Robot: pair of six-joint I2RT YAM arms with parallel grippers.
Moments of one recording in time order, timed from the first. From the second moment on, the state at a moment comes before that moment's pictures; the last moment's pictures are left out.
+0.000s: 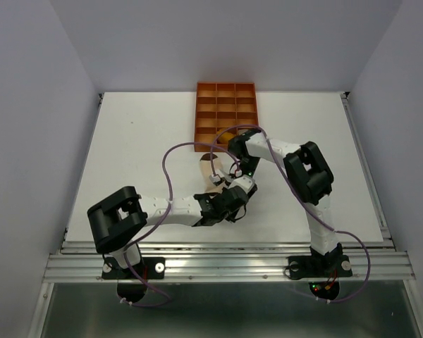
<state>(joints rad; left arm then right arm) -1.18 1.62 0.86 -0.10 -0.33 -0.42 0.62 2.17 1.62 -1.34 -0.63 -1.32</state>
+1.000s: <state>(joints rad) -0.96 1.58 0.69 0.32 0.35 -0.60 0.58 1.96 1.48 -0.84 -0.70 -0.84</state>
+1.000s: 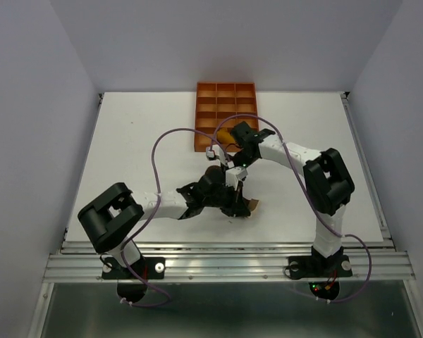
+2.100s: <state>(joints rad) -0.83 1.67 0.65 0.14 0.49 -0.95 0.43 1.58 1.13 -0.54 -0.59 -0.86</state>
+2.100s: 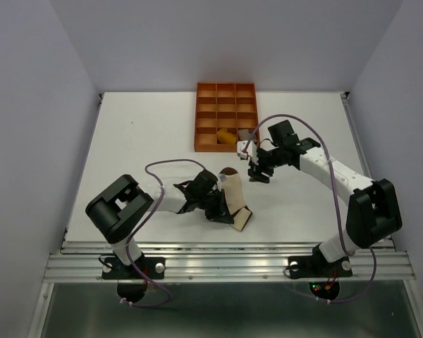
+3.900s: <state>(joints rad) -0.71 1.72 0.76 -0.01 0.64 -0.83 0.73 1.52 0.76 -0.39 -0.60 -1.27</state>
